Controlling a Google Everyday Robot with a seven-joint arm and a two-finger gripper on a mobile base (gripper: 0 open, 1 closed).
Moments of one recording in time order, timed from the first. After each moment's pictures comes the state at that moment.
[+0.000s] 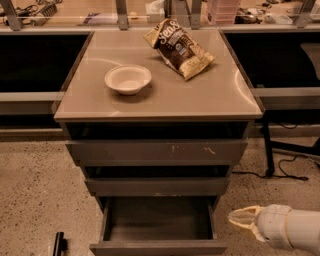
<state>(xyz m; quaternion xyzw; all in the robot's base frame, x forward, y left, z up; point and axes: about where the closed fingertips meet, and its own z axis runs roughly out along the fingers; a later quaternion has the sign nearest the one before) 0.363 -0.215 0.623 -0.41 0.82 0.19 0.34</state>
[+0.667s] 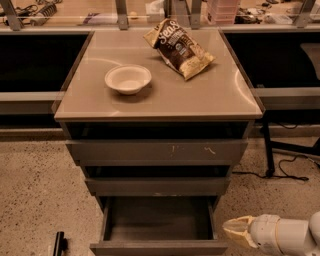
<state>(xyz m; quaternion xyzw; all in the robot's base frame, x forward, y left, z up) 0.365 -0.211 0.551 -0.37 0.83 0.25 0.33</state>
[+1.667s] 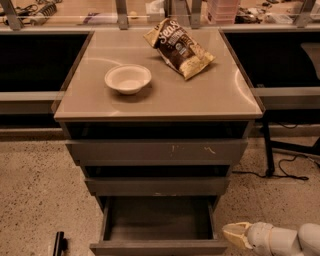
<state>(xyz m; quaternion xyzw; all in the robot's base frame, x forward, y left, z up) 0.388 -0.239 0.444 -0.31 0.84 0.29 0.35</state>
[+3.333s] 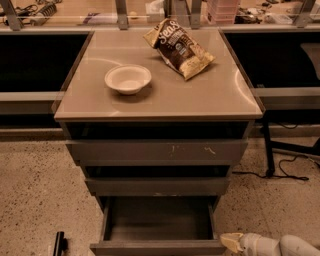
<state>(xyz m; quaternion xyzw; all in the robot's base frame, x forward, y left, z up) 0.420 -0.274 0.263 -0.20 0.87 0.33 0.31</state>
